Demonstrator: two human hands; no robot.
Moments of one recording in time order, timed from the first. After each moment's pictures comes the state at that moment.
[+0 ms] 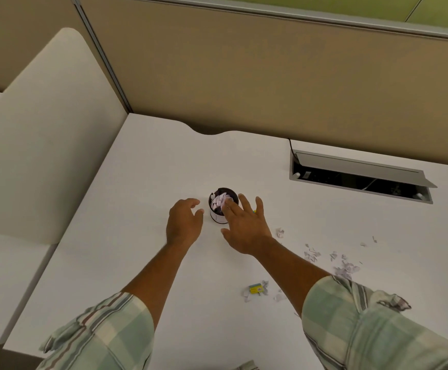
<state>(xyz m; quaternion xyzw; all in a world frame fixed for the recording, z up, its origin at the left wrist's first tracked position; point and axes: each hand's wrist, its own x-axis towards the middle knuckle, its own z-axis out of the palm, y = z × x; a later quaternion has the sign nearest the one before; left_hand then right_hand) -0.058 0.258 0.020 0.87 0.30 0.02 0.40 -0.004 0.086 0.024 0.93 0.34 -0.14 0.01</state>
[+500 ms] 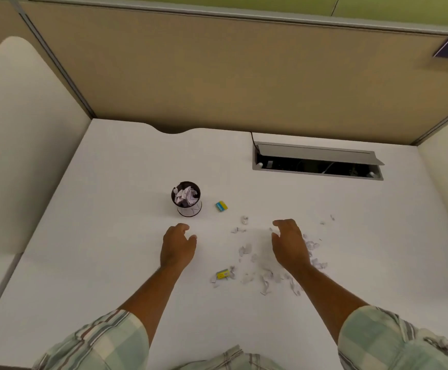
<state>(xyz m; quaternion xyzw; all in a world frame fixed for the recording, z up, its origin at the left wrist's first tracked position) -0.103 0.169 -0.013 0.86 0.31 -0.09 0.39 -0.042 -0.124 -0.003 0.96 0.02 -0.12 -0.25</state>
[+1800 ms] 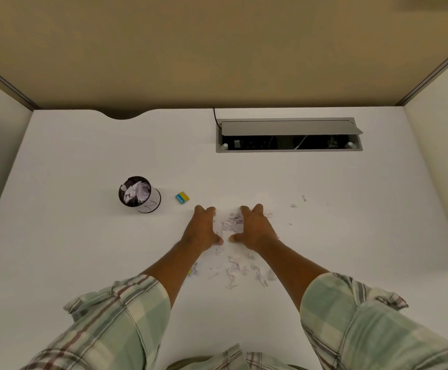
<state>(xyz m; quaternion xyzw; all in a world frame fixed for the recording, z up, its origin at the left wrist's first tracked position) -0.016 0.019 -0.024 0.92 0.11 -0.28 0.26 0.007 -0.150 -0.024 0.93 0.03 -0.31 -0.18</state>
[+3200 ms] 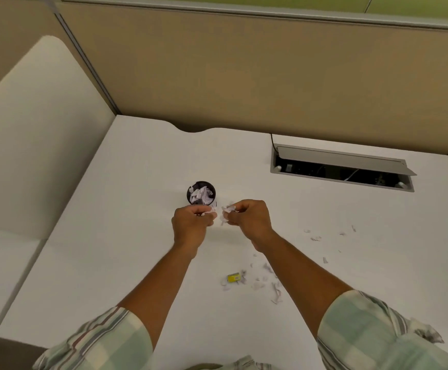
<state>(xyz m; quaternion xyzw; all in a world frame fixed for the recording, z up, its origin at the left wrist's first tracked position) -0.067 0.157 0.058 0.68 0.41 0.04 0.60 -0.003 0.012 0.051 0.75 -0.08 -0.24 -0.61</state>
